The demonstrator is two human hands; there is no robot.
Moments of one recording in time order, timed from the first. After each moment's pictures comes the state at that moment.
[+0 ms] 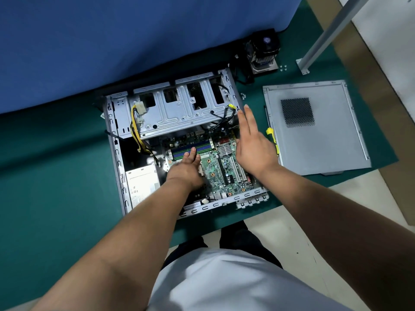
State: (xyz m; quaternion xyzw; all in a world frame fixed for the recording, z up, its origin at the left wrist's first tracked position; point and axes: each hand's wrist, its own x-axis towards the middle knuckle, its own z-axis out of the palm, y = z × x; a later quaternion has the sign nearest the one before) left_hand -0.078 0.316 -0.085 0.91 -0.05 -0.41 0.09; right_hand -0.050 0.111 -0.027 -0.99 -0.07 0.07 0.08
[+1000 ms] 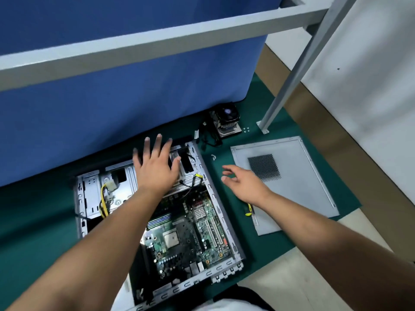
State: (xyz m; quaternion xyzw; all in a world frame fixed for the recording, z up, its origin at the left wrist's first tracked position) left_hand 0.071 0.303 -0.019 0.99 0.00 -0.02 0.15; right_hand 0.032 0.030 0.003 -0.91 0.00 0.22 0.36
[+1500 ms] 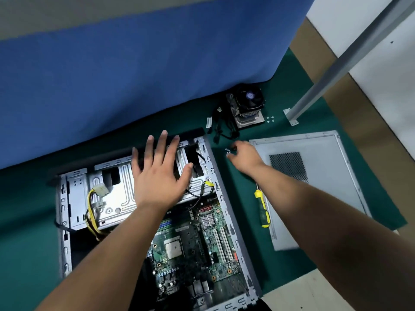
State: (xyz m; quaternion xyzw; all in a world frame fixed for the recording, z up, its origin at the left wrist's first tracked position) left_hand 0.072 0.302 -0.061 0.99 0.02 0.03 0.10; right_hand 0.168 0.052 -0.098 -0.94 0.06 0.23 0.22
